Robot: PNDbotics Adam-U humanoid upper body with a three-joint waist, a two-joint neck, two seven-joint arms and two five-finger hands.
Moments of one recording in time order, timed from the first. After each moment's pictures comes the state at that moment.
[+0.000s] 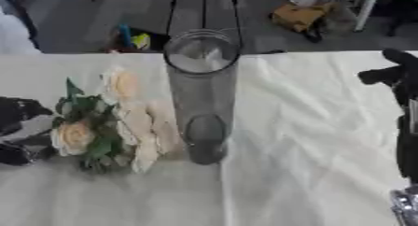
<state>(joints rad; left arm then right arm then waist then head) -0.72 0.69 -0.23 -1.26 -1.18 -0.19 -0.22 -0.28 -0.39 -0.05 -1.98 0.12 -0.26 -0.29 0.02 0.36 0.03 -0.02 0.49</state>
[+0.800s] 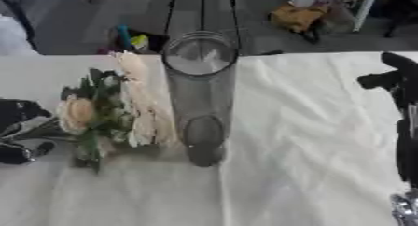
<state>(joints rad) -0.73 0.69 -0.22 -1.24 -1.18 -0.18 -0.22 -0.28 -0.38 -0.05 -1.98 0.12 -0.26 -0.28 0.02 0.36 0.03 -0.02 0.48</state>
